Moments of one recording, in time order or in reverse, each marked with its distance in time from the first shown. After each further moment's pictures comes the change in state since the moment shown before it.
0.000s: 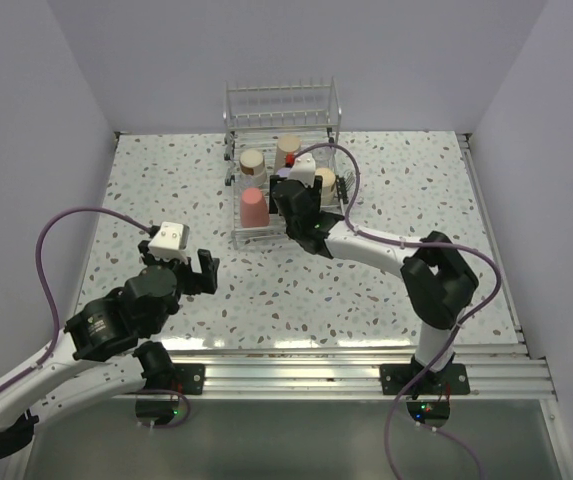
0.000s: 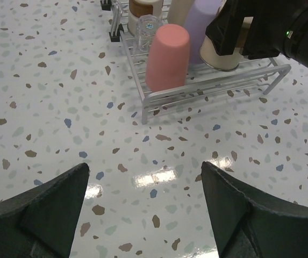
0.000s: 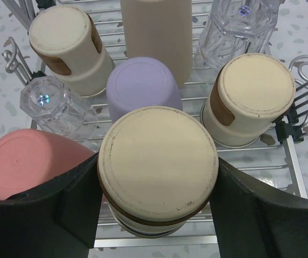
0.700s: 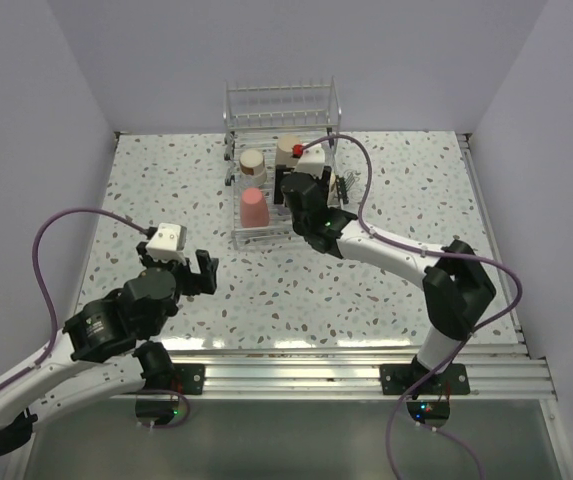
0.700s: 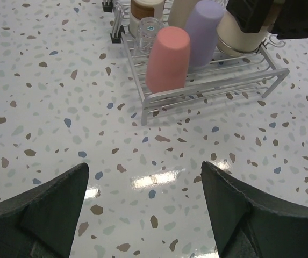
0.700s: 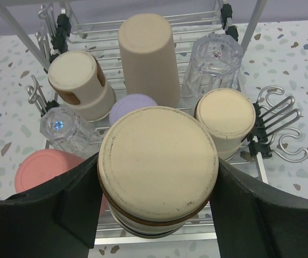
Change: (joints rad) left arm -0.027 -0.014 0.000 -0.007 -0.034 -0.025; right arm 0.006 -0.116 -0.009 -0.001 0.042 -0.061
